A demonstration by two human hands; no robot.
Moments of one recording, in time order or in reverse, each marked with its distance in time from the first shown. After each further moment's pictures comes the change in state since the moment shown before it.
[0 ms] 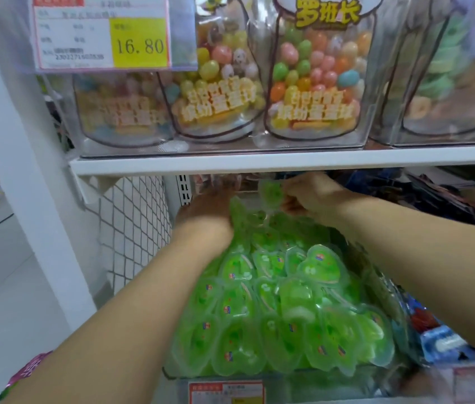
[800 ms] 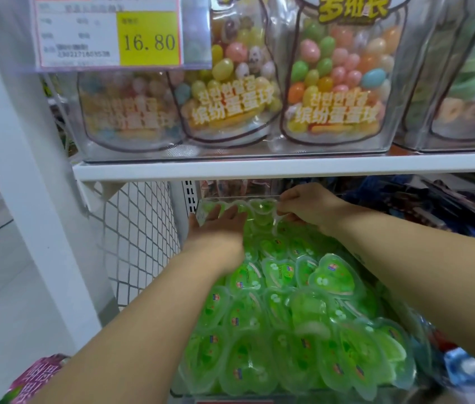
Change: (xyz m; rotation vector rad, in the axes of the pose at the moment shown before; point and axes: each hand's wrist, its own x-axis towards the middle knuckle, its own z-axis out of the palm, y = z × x) left_hand 0.012 -0.012 0.029 0.195 -0.234 0.063; right_hand 0.026 0.015 0.008 -0.299 -0.046 -0.100
